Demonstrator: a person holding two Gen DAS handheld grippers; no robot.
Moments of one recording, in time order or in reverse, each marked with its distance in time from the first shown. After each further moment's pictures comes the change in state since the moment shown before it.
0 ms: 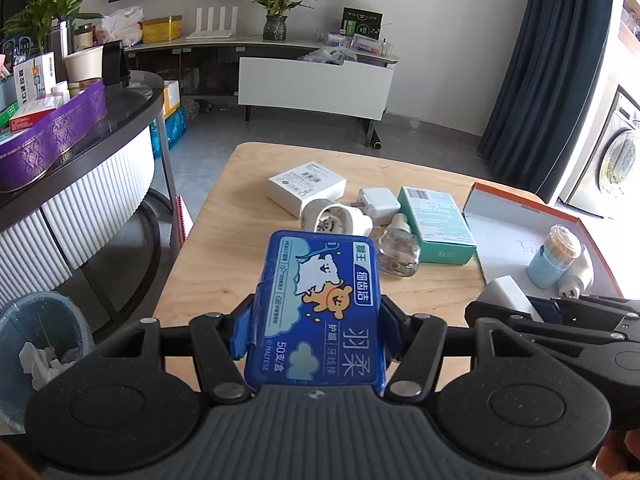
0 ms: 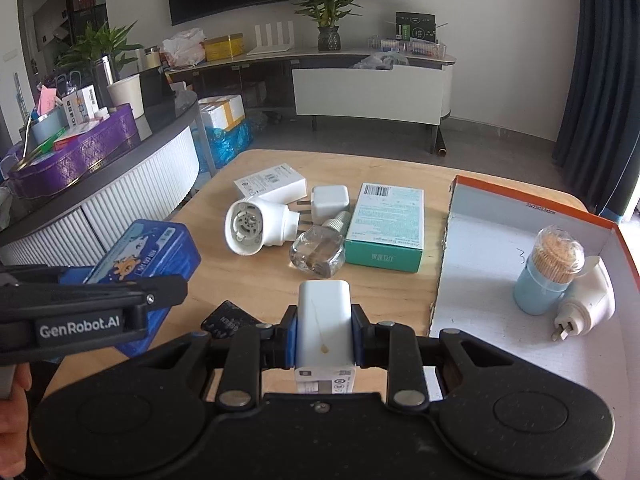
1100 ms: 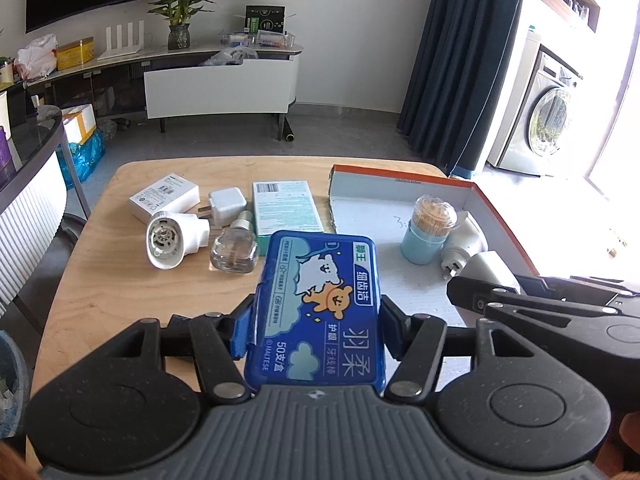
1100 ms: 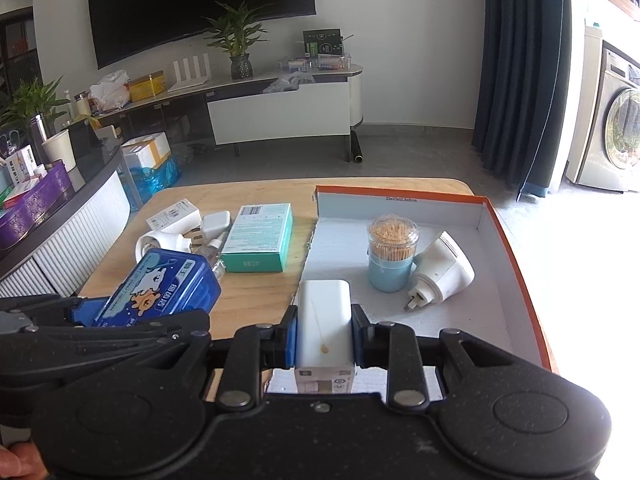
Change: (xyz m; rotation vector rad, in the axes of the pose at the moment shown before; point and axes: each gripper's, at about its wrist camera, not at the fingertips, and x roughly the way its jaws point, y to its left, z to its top) left arm -0.008 -0.101 -0.005 0.141 0.023 -0.168; right arm -0.072 -0.078 -0.018 0.155 -0.054 -0.166
